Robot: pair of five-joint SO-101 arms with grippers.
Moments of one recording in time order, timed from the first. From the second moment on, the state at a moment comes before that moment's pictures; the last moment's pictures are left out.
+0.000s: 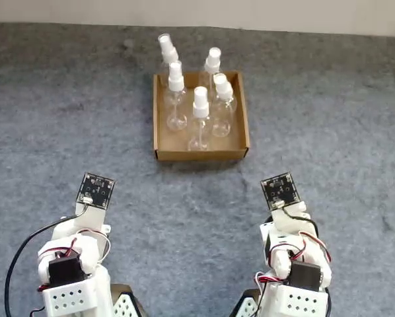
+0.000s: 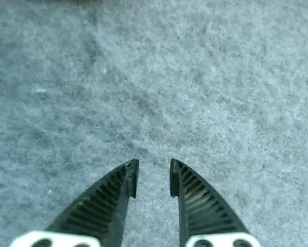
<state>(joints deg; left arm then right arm) -20.4 -104.1 96.0 76.4 -22.2 7.4 -104.5 95.5 65.0 30.8</state>
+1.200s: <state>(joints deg) -20.4 -104.1 96.0 76.4 -22.2 7.4 -104.5 95.5 65.0 30.8</state>
